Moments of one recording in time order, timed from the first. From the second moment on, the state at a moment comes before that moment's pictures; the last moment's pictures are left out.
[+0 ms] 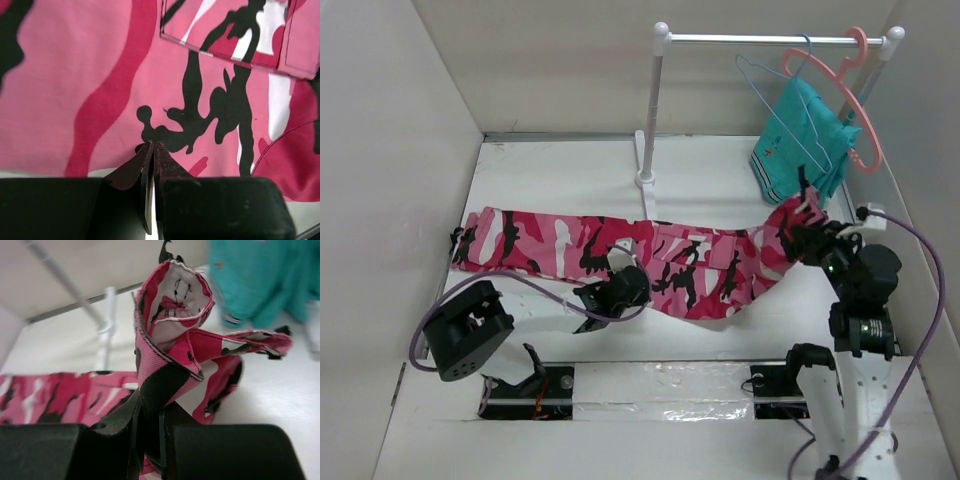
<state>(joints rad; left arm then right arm) -1.00 1.37 0.52 0.16 -0.44 -0.92 -0.24 0.43 0.64 -0.32 -0.35 0.38</state>
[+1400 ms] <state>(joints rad) -1.40 1.55 0.75 0.13 -0.64 -0.97 0.66 0.83 1.14 -0.21 0.27 0.44</state>
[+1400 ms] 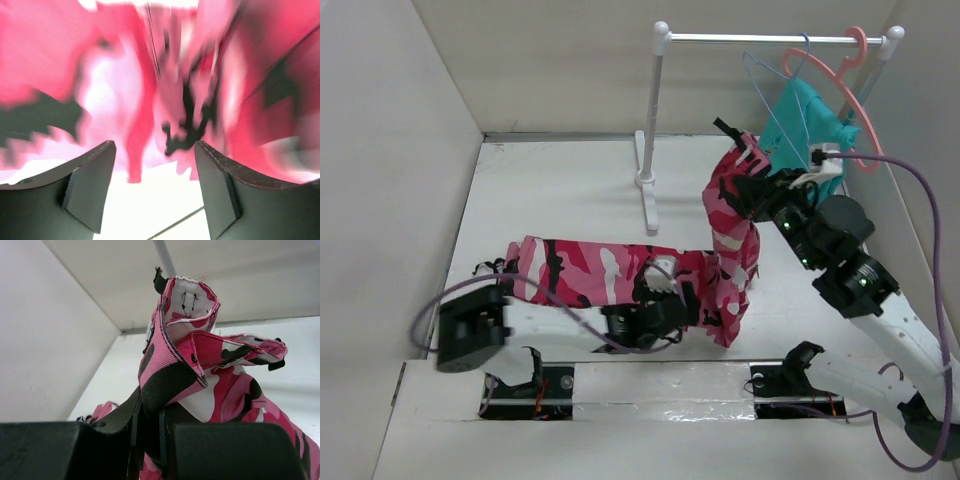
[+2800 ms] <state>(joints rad) -1.21 0.30 0.87 -0.72 -1.09 -0.95 1.20 1.62 1.25 0.10 0.29 0.34</state>
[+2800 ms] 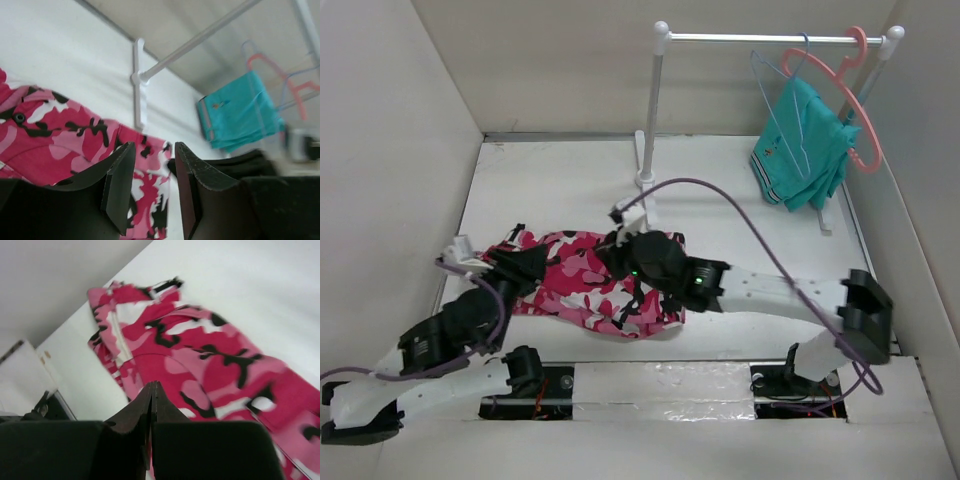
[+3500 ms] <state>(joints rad) -0.82 0.97 0.42 -0.07 -0.57 -0.97 1.06 1.23 0.37 0.14 0.36 0.61</state>
